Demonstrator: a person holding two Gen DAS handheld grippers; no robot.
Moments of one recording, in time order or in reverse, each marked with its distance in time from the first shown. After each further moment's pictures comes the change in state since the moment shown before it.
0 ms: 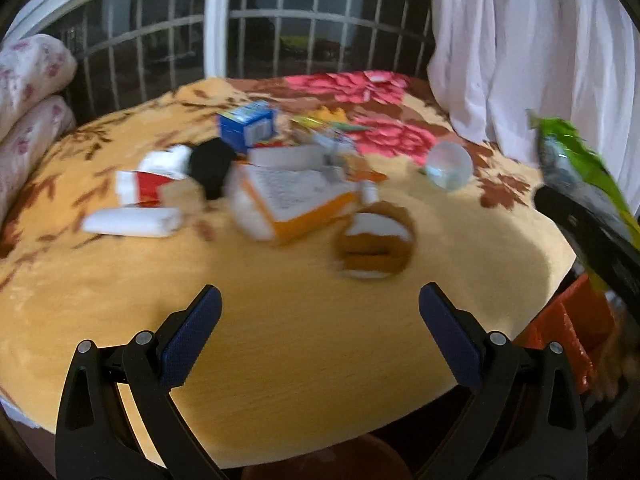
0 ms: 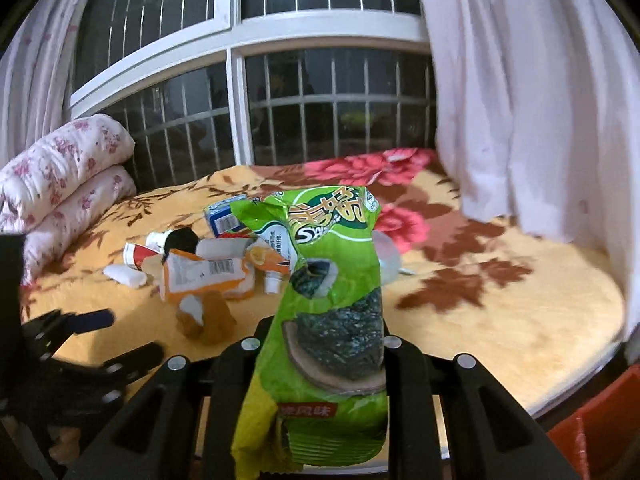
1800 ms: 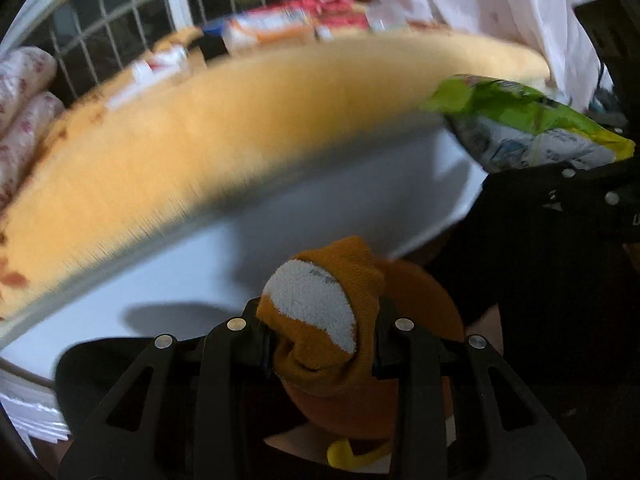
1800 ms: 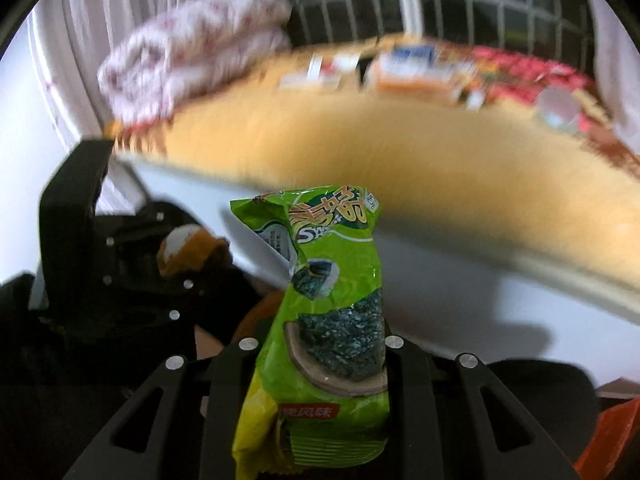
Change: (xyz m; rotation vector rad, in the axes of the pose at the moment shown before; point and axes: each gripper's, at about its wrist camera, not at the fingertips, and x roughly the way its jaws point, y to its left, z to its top) left arm -0.057 0.020 -0.170 0.240 0.229 -0.015; right arm -0.033 0.082 -0.127 -0.238 0.460 0.503
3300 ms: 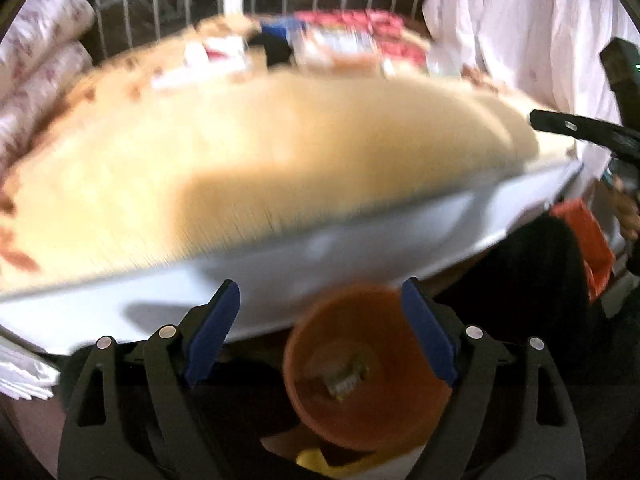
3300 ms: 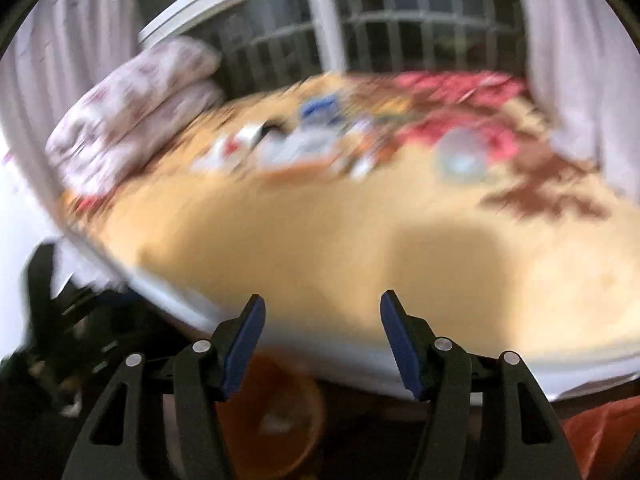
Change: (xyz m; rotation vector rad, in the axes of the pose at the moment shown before) left arm -0.028 0.055 0.030 -0.205 -0.097 0.006; right arm -0.063 -0.090 0.080 0.155 -0.169 -0.159
